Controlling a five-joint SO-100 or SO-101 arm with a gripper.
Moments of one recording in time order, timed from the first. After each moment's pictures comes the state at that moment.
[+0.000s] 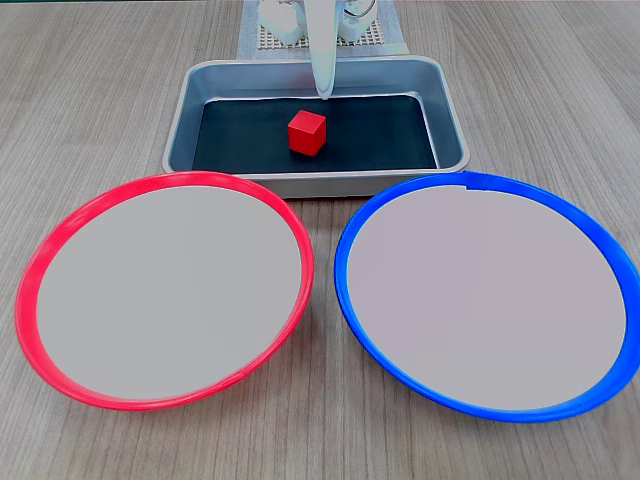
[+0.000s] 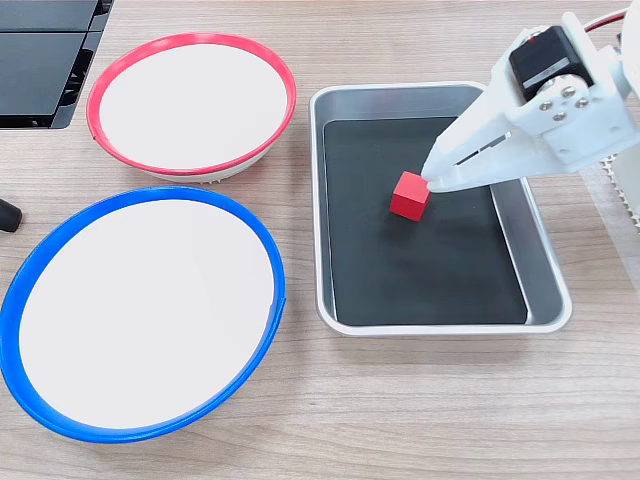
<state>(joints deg) 2.1 189.4 172.8 59.7 3.5</state>
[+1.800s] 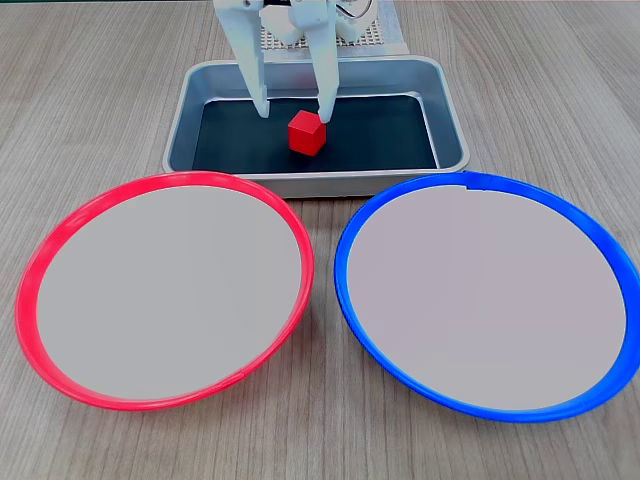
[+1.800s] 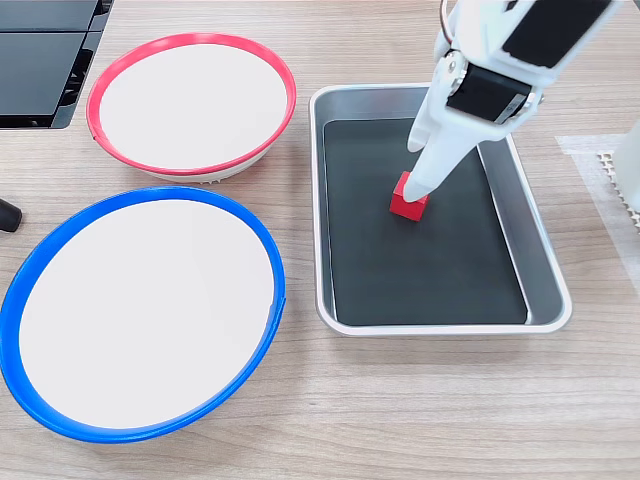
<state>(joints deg) 10.2 118.3 137.3 55.5 -87.2</state>
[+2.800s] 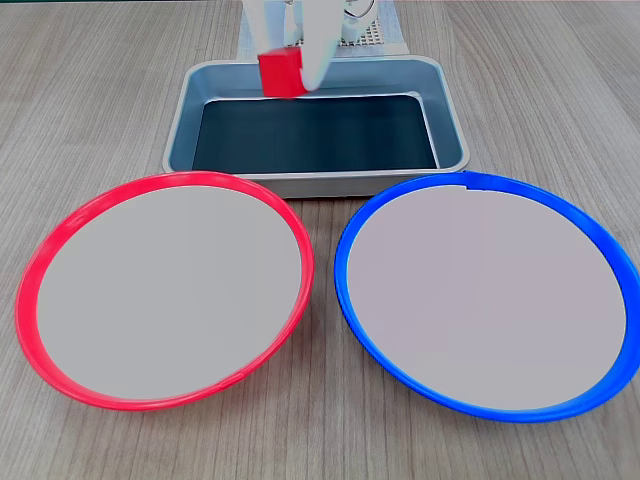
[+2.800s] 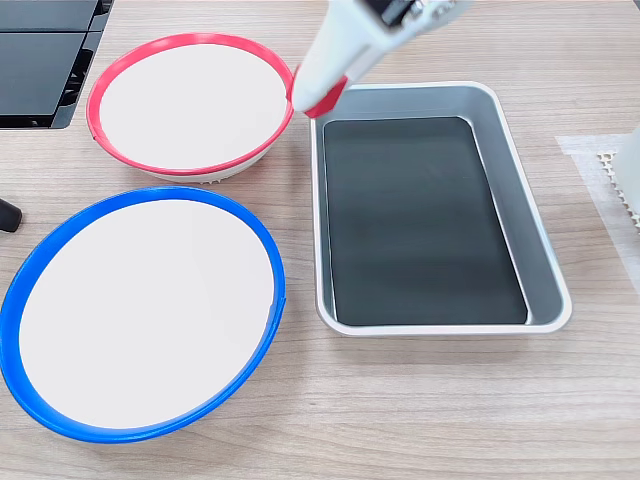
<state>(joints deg) 6.1 107.1 104.0 62.9 -46.2</state>
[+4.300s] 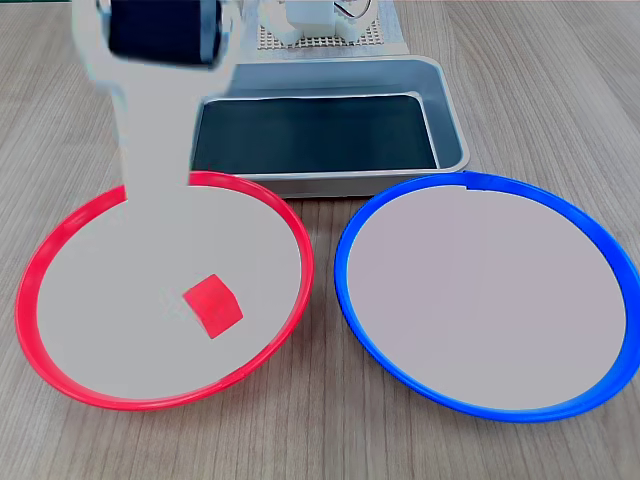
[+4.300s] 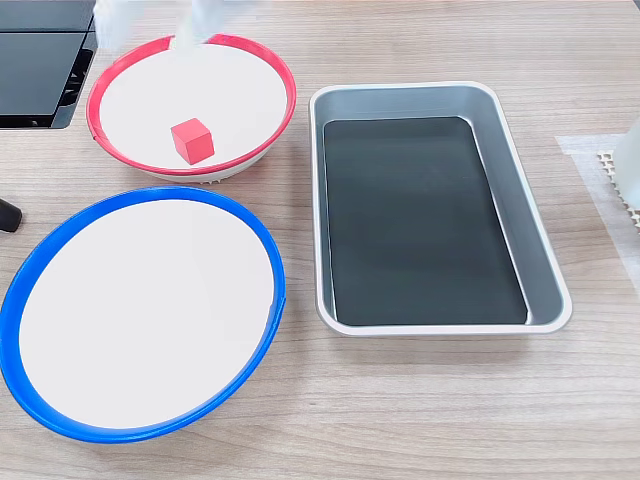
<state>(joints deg) 13.5 66.1 59.2 61.4 -33.0</state>
